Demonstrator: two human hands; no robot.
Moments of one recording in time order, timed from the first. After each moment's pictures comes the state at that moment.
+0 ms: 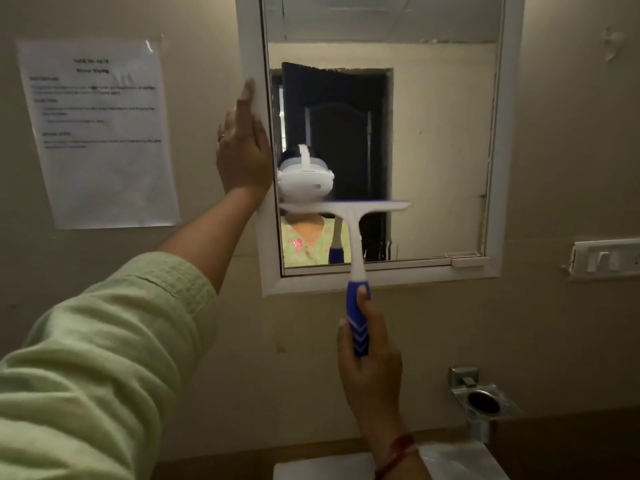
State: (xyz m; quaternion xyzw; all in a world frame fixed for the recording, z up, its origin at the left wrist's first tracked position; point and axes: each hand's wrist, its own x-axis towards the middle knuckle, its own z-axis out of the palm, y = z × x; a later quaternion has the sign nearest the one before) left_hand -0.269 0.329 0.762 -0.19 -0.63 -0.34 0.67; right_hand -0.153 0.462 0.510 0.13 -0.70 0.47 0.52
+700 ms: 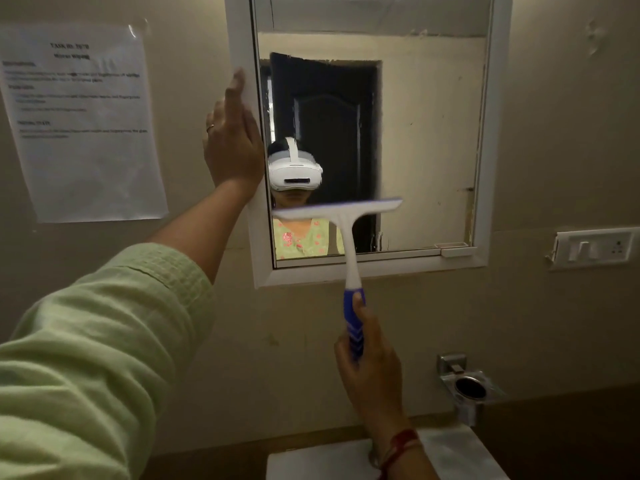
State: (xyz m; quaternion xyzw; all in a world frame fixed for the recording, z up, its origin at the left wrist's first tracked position) left_hand -0.269 0.329 0.760 -0.17 -0.64 -0.33 0.67; right_hand -0.150 0.478 0.490 0.10 -0.78 0.39 0.48
